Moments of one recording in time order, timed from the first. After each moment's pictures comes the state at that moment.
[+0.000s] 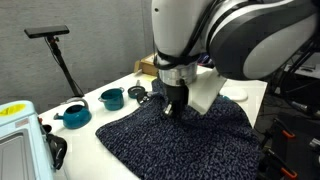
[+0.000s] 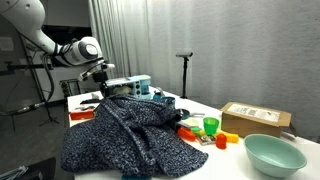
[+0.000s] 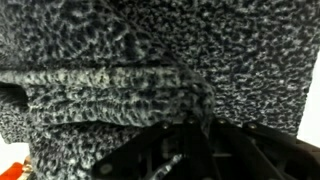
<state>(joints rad) 0.35 0.21 0.28 -2.01 -0.34 2.15 0.77</state>
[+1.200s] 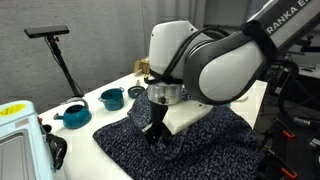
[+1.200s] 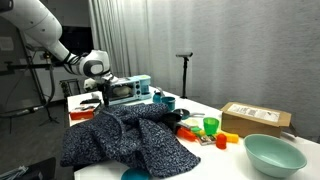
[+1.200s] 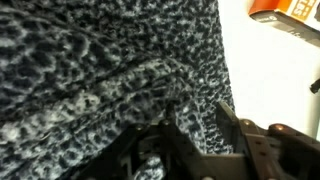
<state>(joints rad) 0.37 0.36 0.26 -2.00 0.06 2.46 0.71</state>
